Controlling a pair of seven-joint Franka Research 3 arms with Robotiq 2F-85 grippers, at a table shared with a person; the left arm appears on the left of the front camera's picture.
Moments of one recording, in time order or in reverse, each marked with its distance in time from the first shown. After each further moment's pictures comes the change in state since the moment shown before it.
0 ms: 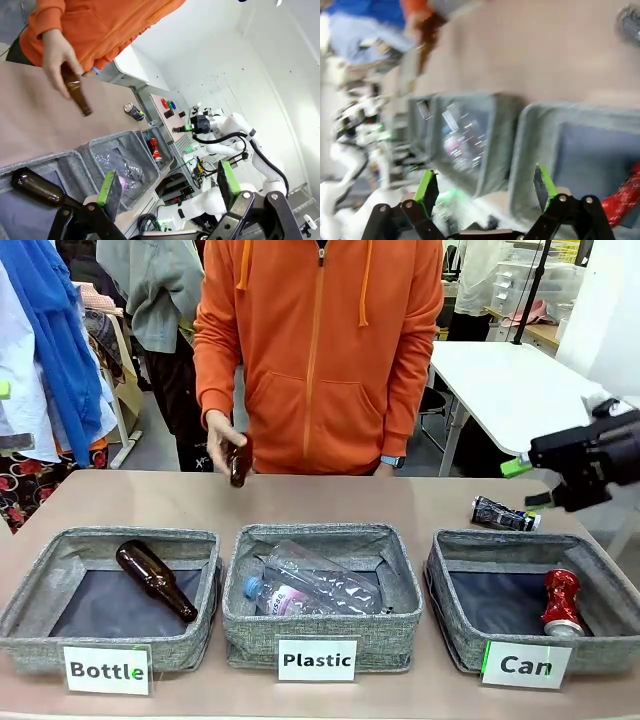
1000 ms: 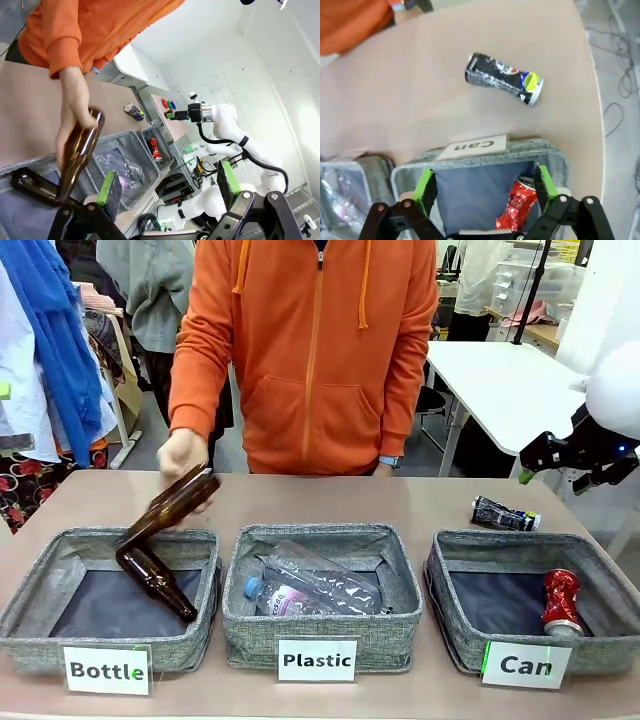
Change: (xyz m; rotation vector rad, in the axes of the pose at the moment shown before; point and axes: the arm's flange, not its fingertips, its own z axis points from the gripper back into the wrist) left arm 0.000 0.000 0.000 0.000 0.000 0.001; right arm 0.052 -0.005 -0.014 -0.688 -0.100 0.016
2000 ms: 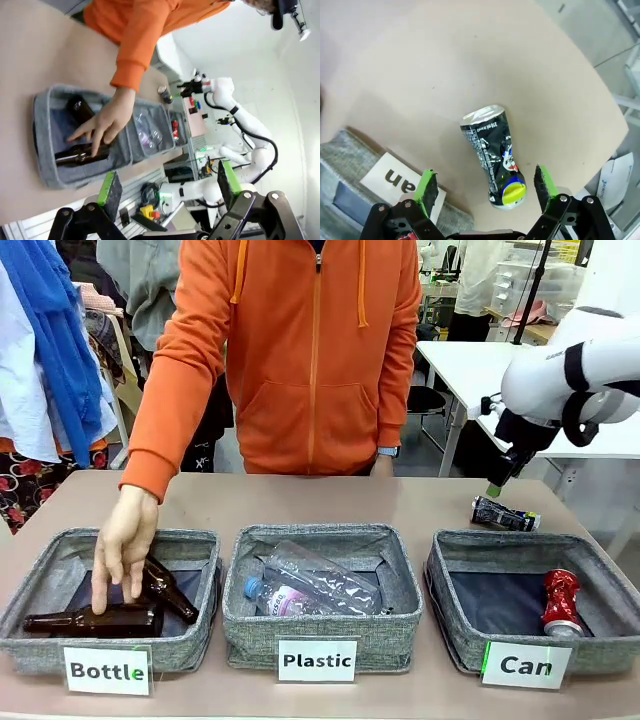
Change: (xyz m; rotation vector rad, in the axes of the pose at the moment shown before) left arm -0.033 -0.026 0.166 0.219 0.003 0.210; right arm 0.114 0.023 -0.128 0.012 0.253 0.890
